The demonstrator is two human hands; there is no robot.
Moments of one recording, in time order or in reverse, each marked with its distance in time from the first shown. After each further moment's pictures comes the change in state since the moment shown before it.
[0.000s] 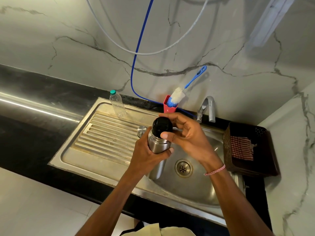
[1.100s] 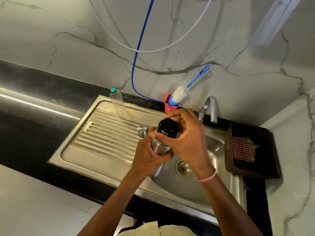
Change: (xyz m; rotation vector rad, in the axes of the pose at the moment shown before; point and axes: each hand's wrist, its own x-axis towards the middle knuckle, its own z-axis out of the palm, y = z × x) left_hand 0.003 -0.004 0.006 0.107 0.013 0.035; right_hand 0.006 0.000 0.022 -0.400 0.340 -0.190
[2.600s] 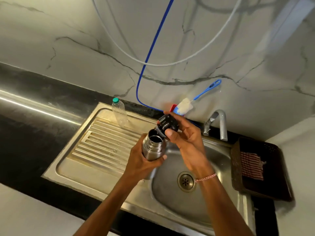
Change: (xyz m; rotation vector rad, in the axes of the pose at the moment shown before) left_hand 0.057 -0.059 -0.037 -0.135 0.024 -0.025; right_hand 0.062 0.030 0.038 0.763 -0.140 0.274
